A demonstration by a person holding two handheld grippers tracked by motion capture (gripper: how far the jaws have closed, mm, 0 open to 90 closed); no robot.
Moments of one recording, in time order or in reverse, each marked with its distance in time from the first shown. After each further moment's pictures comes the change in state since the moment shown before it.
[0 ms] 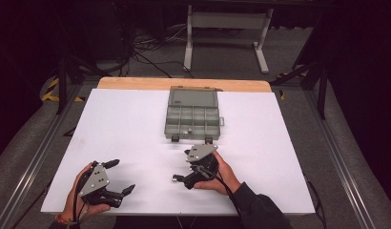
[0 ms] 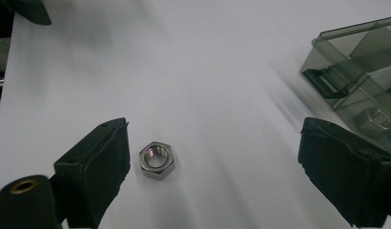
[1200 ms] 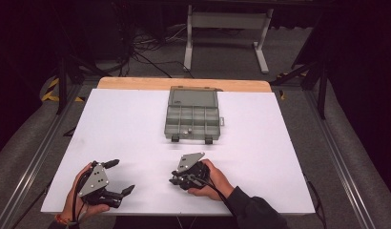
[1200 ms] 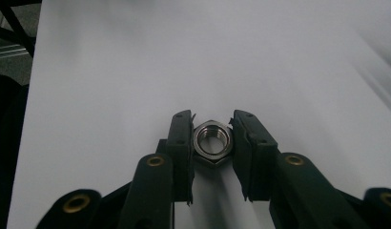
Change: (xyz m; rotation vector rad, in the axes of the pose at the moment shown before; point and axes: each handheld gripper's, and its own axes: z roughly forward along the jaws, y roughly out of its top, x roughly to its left) left arm 0.000 0.001 -0.002 -0.006 -0.003 0.004; right arm 0.018 -0.007 0.025 0.108 0.120 -0.039
